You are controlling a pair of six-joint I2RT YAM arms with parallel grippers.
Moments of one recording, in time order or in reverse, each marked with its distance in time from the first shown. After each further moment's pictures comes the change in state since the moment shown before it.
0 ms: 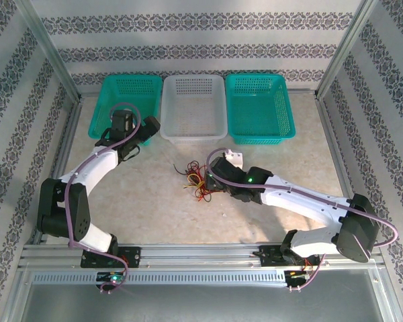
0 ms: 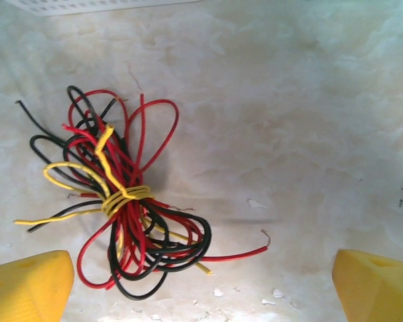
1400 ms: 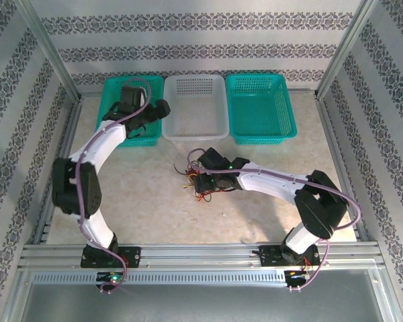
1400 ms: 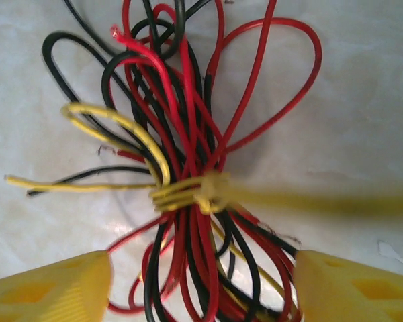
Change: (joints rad) left arm -0.027 0.192 0.399 -0.233 0.030 0.214; right arm -0.121 0.311 0.052 0.201 -0.396 -0.335
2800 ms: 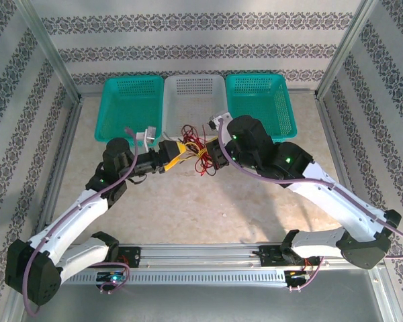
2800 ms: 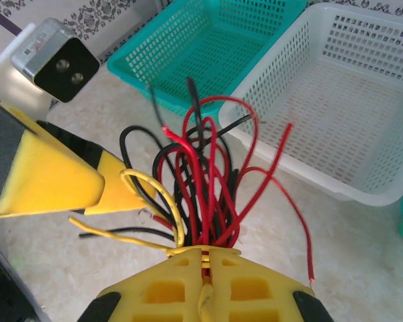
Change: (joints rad) left arm -0.250 -0.706 -0.750 0.581 0.549 -0.584; right arm 0.055 -0.372 0.438 -0.273 0.076 -0.310
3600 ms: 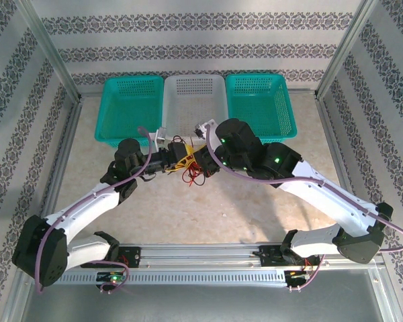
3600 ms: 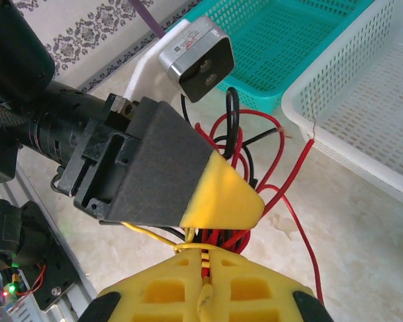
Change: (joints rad) left arm -0.032 0.168 -0.024 0.242 0.050 -0.076; right arm 0.053 0.048 0.007 0.021 -0.111 0.001
